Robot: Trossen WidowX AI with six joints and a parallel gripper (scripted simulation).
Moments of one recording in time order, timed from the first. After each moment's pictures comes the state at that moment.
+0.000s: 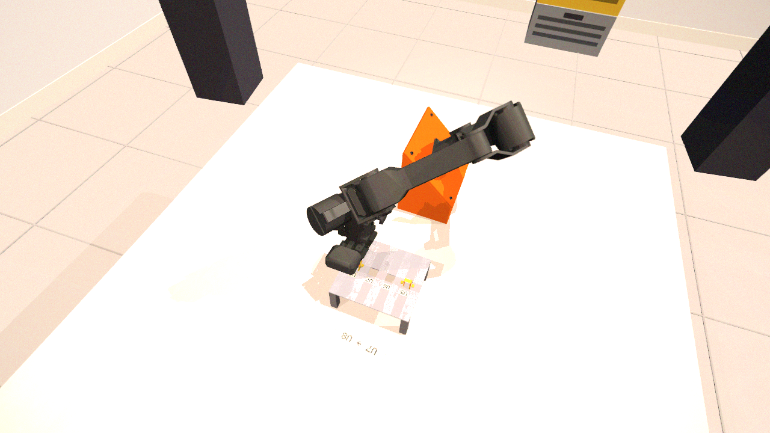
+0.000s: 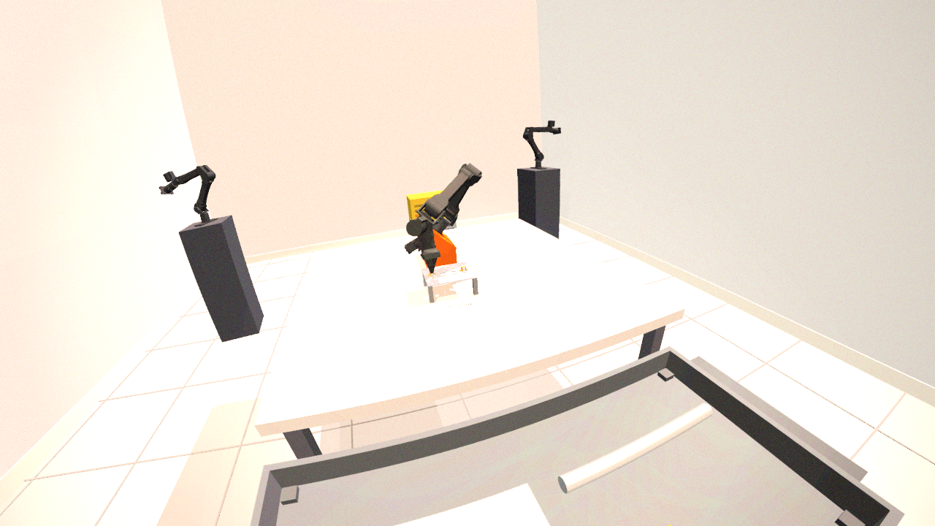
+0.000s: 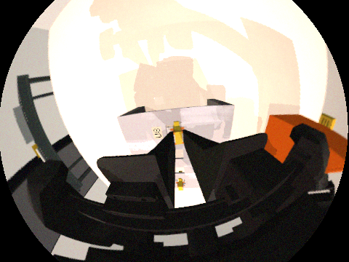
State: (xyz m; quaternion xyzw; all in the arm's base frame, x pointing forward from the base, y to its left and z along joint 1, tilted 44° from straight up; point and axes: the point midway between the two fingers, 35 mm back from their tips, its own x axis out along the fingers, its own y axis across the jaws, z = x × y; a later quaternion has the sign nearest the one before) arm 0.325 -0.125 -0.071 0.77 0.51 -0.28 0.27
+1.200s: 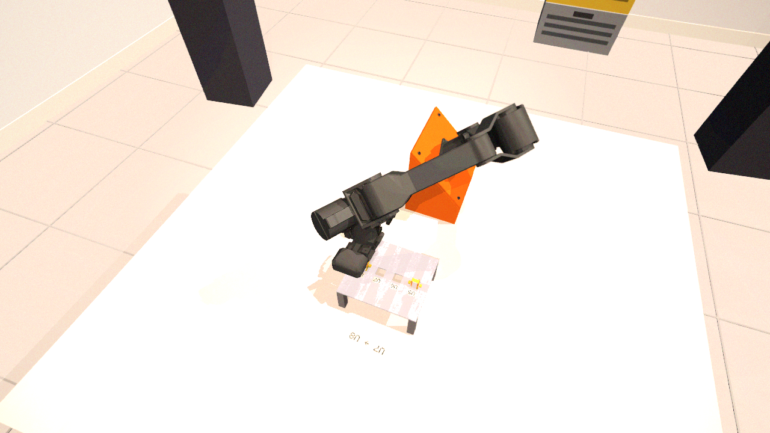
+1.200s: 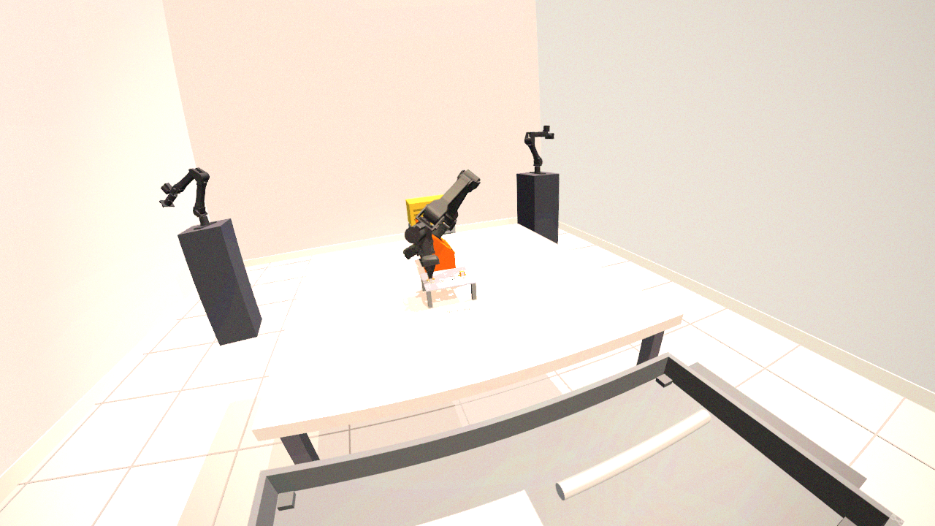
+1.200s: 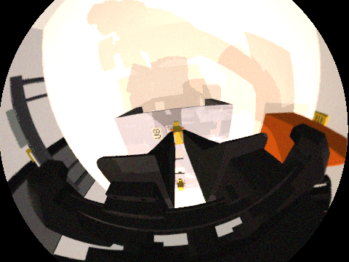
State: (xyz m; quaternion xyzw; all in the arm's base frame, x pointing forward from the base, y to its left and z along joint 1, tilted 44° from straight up) arm 0.327 -0.125 -0.071 0.75 0.53 -0.29 0.26
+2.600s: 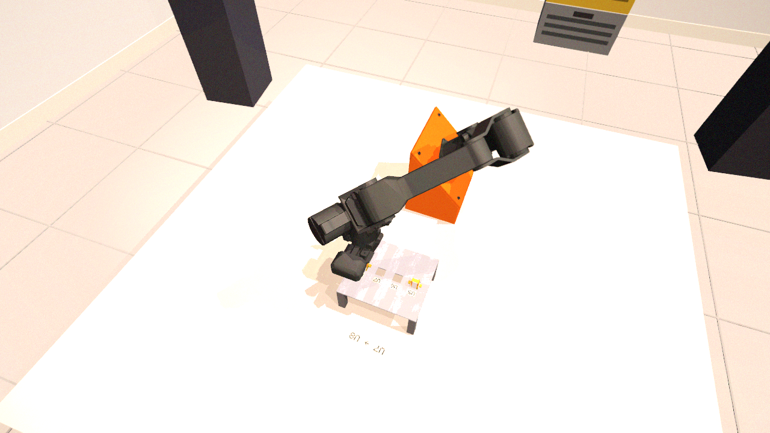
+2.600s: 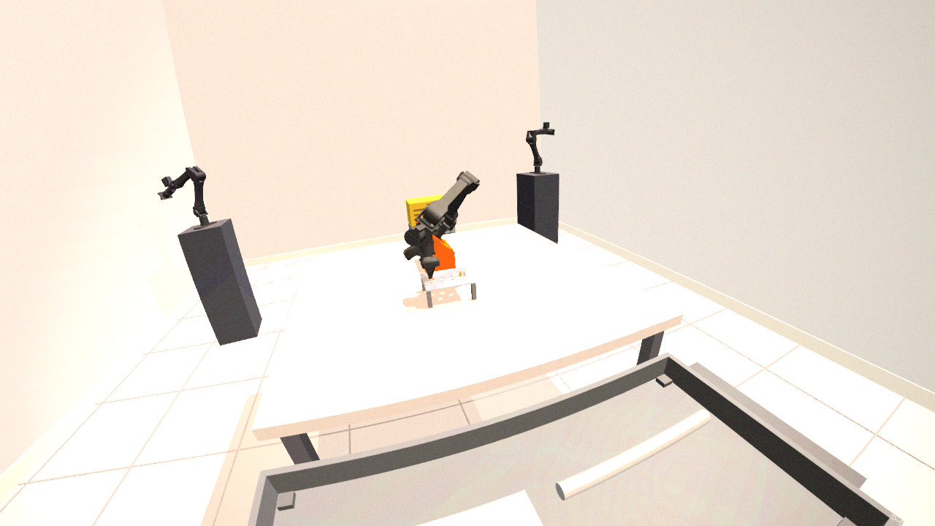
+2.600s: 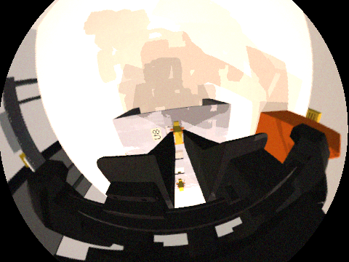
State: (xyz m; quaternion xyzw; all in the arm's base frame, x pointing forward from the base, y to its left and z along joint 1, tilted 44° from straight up) arm 0.329 -0.126 -0.071 0.74 0.55 -0.30 0.25
